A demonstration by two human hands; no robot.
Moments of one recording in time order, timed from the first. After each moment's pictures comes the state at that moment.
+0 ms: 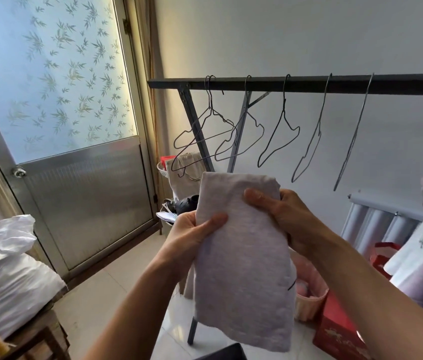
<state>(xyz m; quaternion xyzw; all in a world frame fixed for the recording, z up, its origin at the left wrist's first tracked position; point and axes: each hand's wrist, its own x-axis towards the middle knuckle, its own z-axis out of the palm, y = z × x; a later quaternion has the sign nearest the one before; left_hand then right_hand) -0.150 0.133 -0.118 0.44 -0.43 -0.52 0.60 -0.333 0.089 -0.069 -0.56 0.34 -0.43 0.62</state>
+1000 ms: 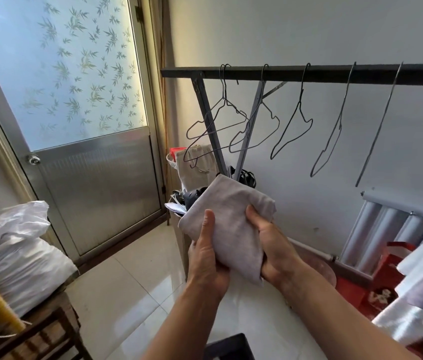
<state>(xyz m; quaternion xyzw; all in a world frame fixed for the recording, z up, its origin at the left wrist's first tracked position) -0.183 0.133 -0.170 0.25 -0.10 -0.60 0.76 -0.277 0.105 -0.130 -0.33 0.33 -0.48 0.75</state>
